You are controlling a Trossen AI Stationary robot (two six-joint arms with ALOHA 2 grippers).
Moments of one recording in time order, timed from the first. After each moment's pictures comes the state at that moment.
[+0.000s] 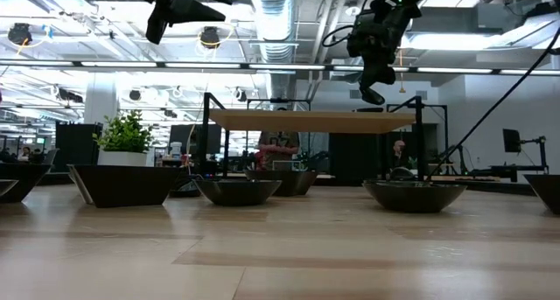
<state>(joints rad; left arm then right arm) -0.27 1.05 0.69 0.14 -0.68 -0.56 -0.89 1.72 1.77 -1.30 -0.42 -0.35</state>
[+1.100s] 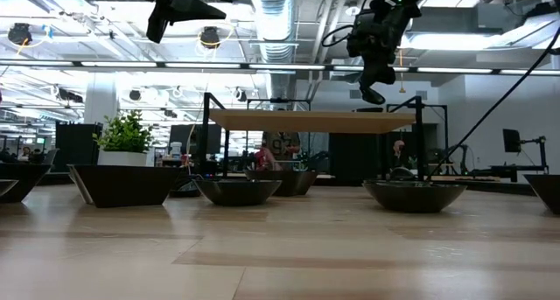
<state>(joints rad) -0.28 1.05 0.69 0.16 -0.68 -0.56 -0.88 1.72 1.77 -1.31 -0.42 -0.35</state>
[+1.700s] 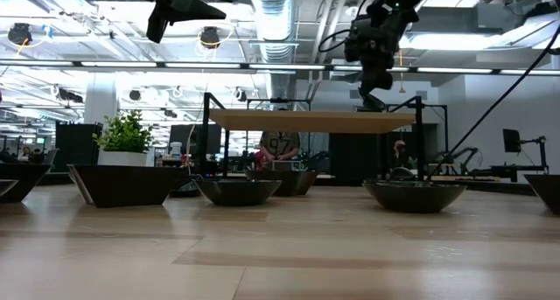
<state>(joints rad) -0.28 1.05 0.69 0.16 -0.68 -0.56 -0.85 1.72 1.71 -1.28 -0.42 -0.39</state>
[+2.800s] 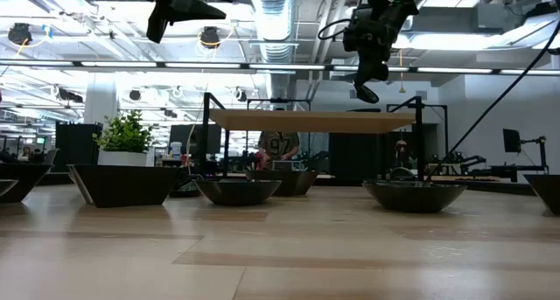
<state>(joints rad) -0.28 1.05 0.69 0.16 -0.68 -0.56 -0.86 1.72 1.79 -1.27 -0.41 -0.40</state>
